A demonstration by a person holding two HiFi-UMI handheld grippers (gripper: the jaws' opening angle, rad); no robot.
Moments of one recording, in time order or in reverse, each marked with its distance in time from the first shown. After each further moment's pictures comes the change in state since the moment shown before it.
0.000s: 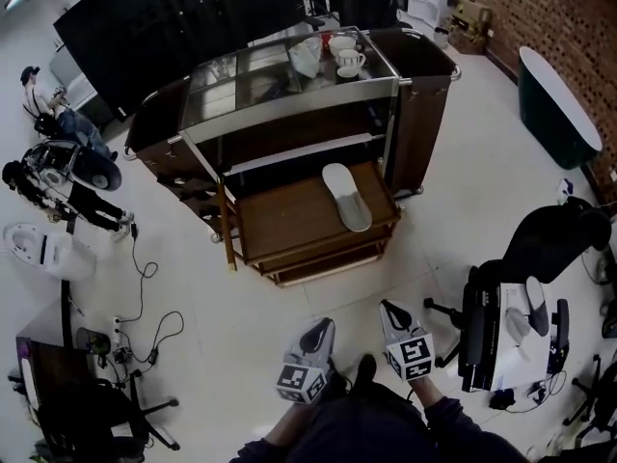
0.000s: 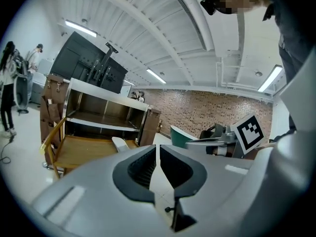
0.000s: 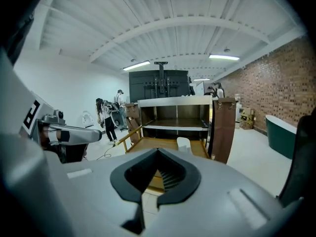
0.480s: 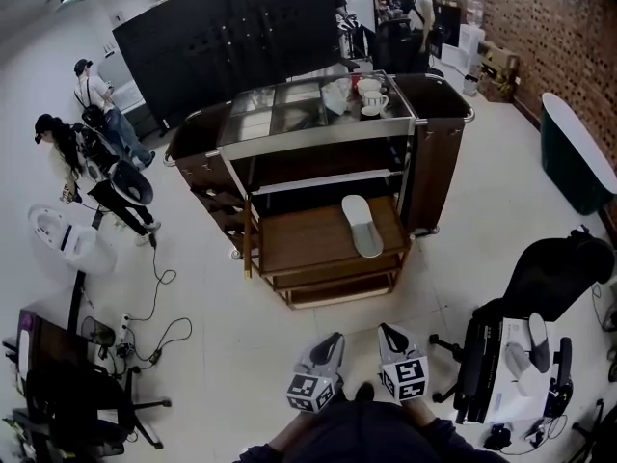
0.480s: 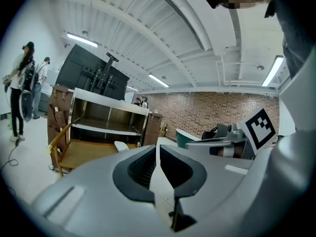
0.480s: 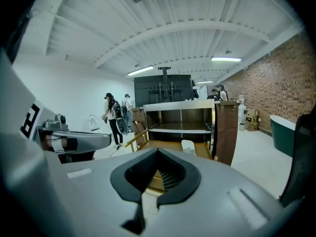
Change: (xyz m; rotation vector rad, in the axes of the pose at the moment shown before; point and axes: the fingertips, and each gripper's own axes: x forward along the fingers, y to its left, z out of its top) left arm -0.012 -0.047 -0.014 0.040 -0.064 0.081; right arm -0.044 0.014 0.000 -0.009 -0.052 0.061
